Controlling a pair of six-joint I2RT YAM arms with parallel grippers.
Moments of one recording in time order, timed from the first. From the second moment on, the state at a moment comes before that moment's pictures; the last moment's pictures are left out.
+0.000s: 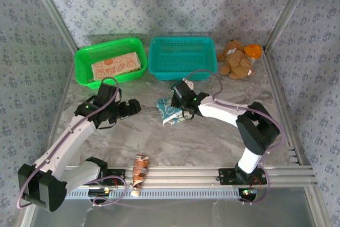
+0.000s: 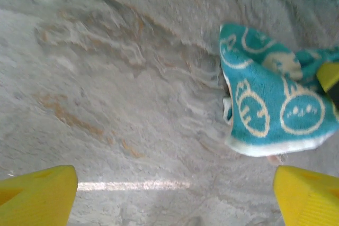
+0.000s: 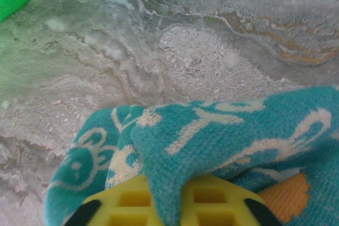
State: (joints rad) left arm -0.43 1.04 0.85 -0.79 0.14 -0.72; right arm 0.75 1.72 1.09 -0.26 0.20 0.84
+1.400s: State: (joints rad) left arm -0.81 1.59 0.90 -0.45 0.01 -1.15; right arm 0.46 1.68 0.98 -0.37 -0.11 0.49
